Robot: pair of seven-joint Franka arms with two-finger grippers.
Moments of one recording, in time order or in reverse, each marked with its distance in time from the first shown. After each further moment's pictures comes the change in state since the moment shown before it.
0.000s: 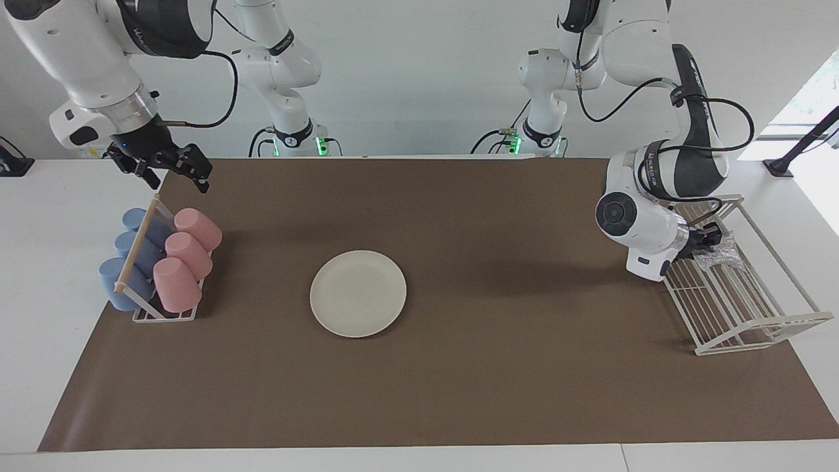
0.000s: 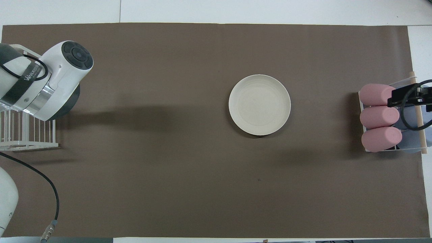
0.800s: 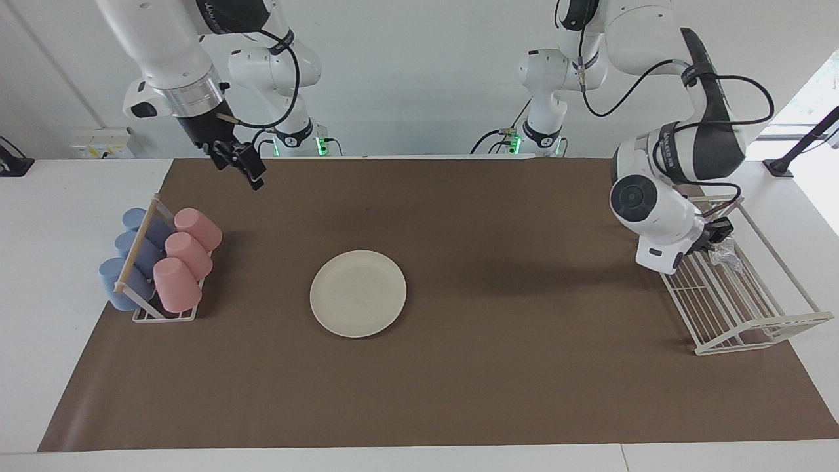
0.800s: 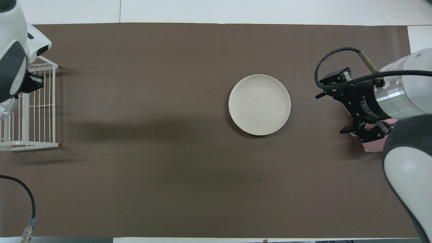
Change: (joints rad) left arm -0.001 -0.064 -0.011 0.354 -0.482 -0.303 0.196; right arm 0.011 -0.013 0.281 0.039 0.143 -0.006 1.096
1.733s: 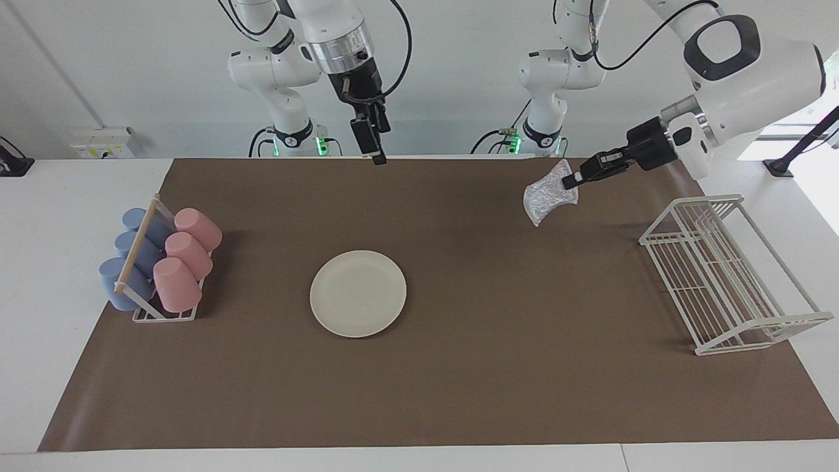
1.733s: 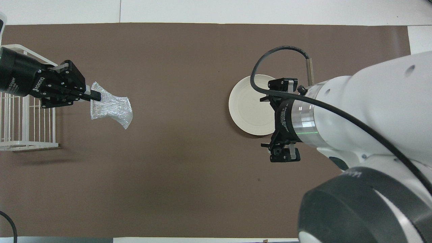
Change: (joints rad) left arm 0.106 -0.281 0.024 -0.401 -1.312 0.238 -0.074; right arm 0.148 -0.011 0.152 -0.032 0.064 0.294 0.898
